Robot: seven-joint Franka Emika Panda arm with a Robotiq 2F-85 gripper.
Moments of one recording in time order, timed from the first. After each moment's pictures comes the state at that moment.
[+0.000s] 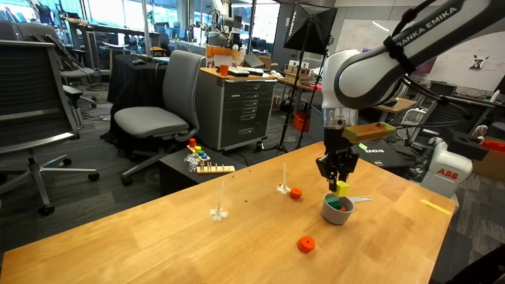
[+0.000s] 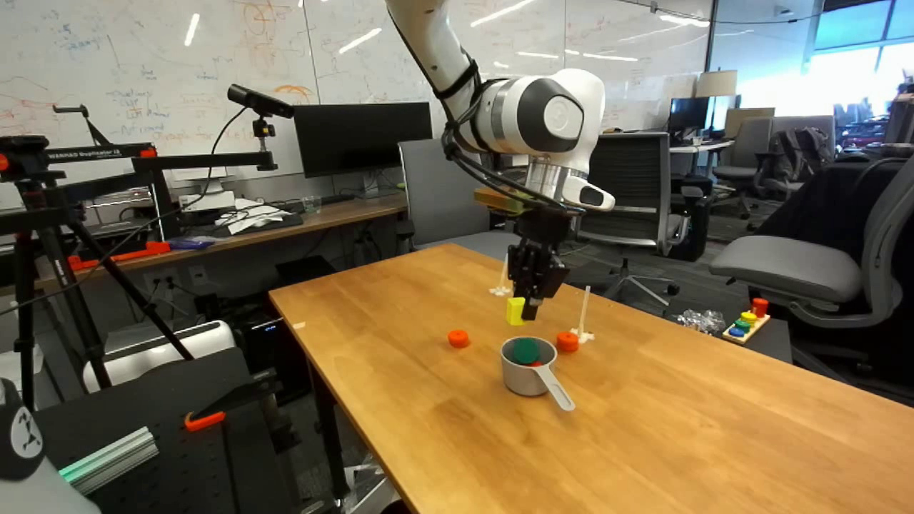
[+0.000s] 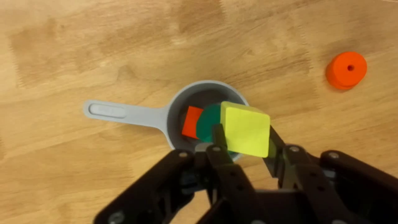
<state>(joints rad) 0.06 0.64 -0.01 -1.76 0.01 2.10 0.28</state>
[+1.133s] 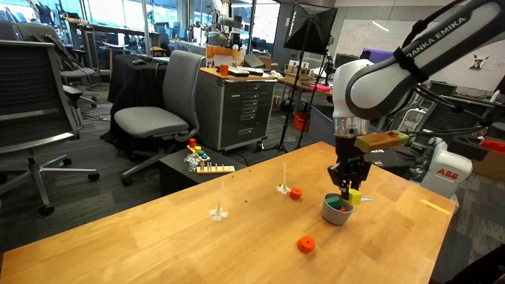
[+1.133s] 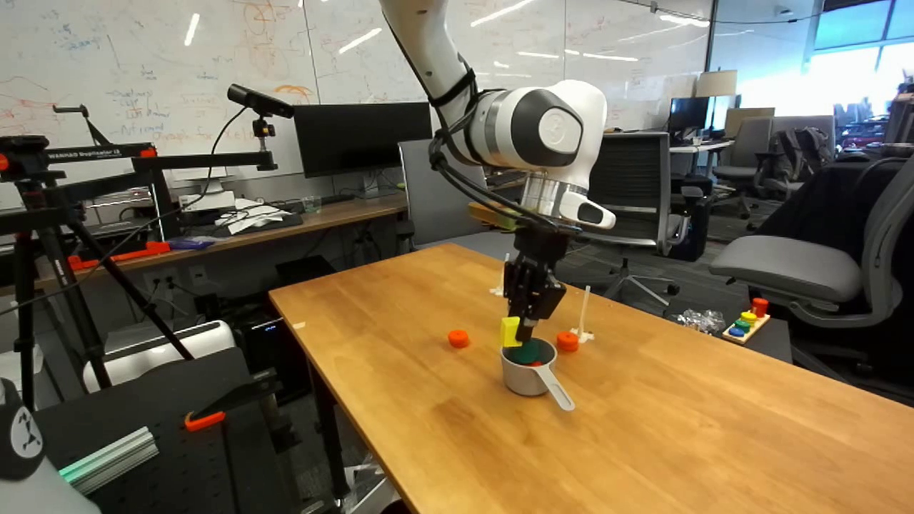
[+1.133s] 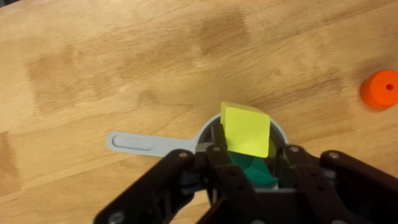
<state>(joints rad) 0.06 0.61 -0.03 -1.86 0.01 2.15 0.29</state>
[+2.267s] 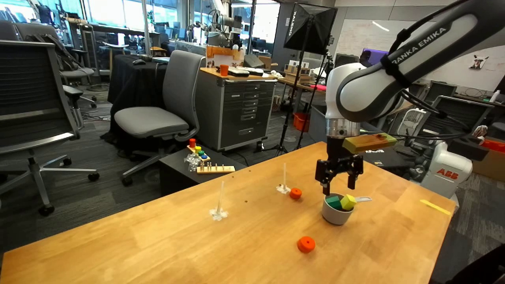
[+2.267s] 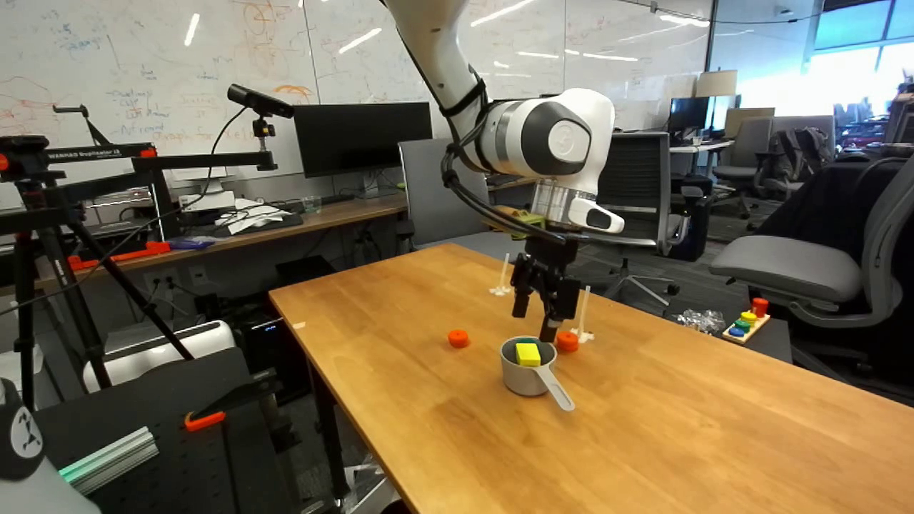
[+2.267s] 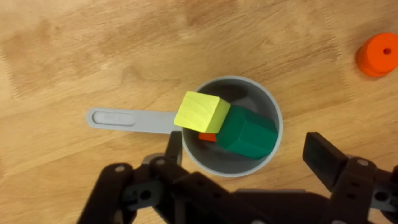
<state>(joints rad) 0.05 0.68 -0.03 -1.78 0.03 2.17 0.31</state>
